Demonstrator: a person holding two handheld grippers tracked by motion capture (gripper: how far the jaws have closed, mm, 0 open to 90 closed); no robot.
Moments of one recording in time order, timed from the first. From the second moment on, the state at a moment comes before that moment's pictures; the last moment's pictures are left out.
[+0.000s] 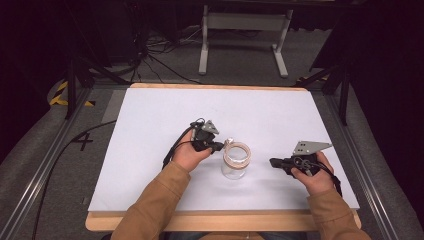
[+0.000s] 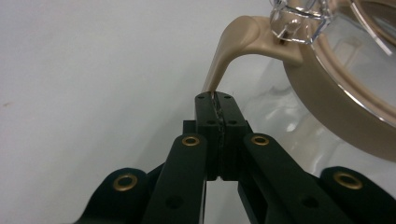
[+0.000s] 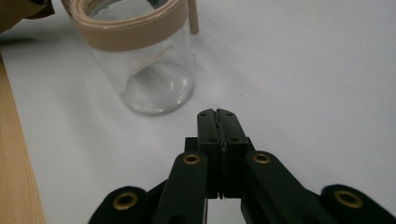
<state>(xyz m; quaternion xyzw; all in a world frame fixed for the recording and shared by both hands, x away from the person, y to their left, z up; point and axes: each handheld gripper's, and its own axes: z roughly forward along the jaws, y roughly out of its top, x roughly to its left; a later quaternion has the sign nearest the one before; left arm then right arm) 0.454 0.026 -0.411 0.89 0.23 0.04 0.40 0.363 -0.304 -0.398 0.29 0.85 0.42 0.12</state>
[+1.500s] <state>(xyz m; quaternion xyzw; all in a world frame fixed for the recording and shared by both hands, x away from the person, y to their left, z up) 0.451 0.034 -0.344 0.84 0.19 0.04 0.50 0.340 -0.314 -0.396 0.31 0.84 0.42 0.14</state>
